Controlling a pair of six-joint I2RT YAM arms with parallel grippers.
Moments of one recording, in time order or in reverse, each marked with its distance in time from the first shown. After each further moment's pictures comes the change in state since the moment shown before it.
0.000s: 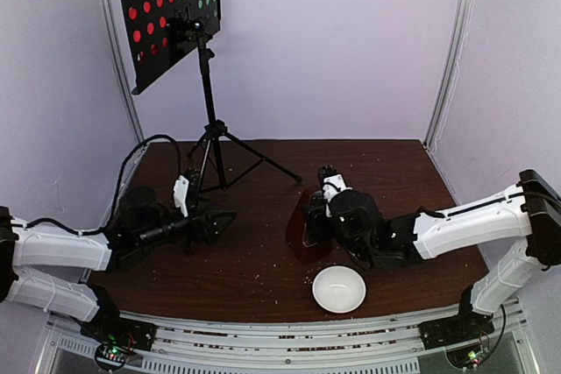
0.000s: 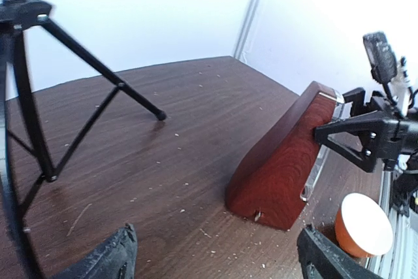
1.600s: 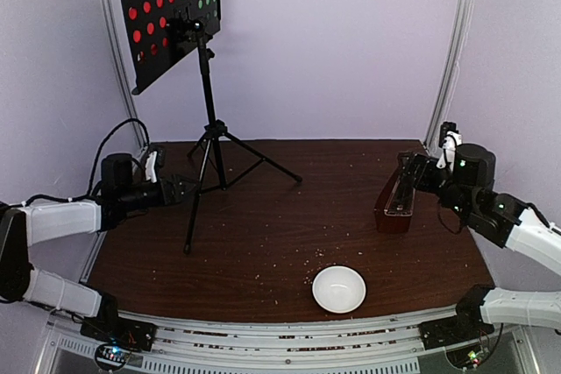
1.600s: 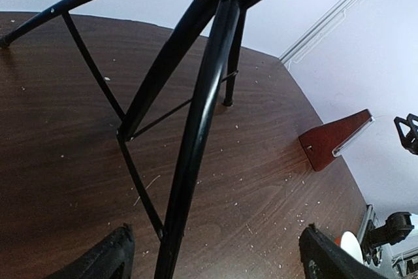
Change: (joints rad) left arm 0.507 0.087 0.199 -0.341 0.409 -0.163; right arm -0.559 -0.685 -0.138 -0.345 -0.238 0.062
